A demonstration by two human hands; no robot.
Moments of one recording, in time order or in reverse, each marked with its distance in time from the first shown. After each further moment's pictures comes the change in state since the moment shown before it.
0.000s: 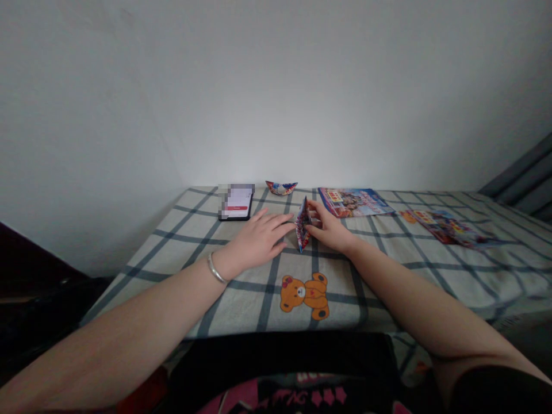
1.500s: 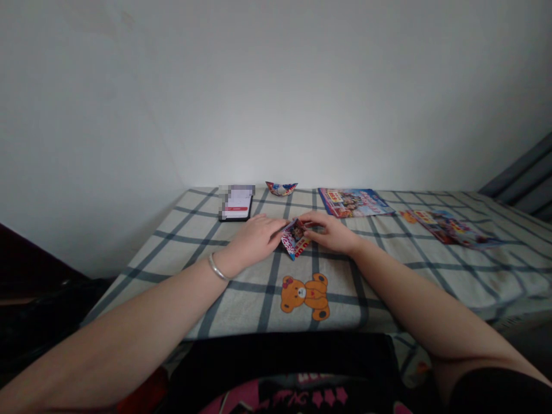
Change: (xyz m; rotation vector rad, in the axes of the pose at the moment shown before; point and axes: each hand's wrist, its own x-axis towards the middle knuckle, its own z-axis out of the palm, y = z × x) left_hand 0.005 -0.002 -0.001 -0.168 0.075 -0.114; right_hand -0.001 -0.011 -0.012 -0.212 -0.154 -0.285
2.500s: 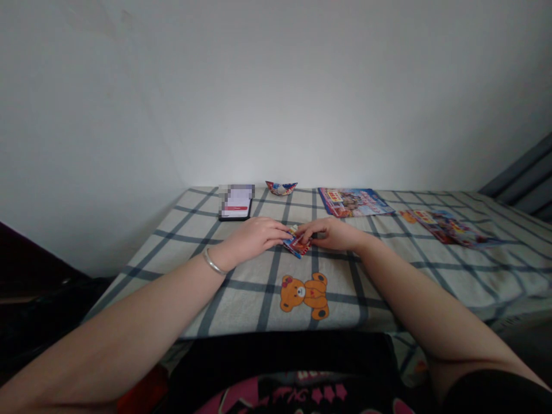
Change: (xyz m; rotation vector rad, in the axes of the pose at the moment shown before) left_hand 0.001 -0.024 0.007 -0.086 -0.075 0.217; right_hand 0.000 0.002 -0.014 0.072 -0.313 0.035
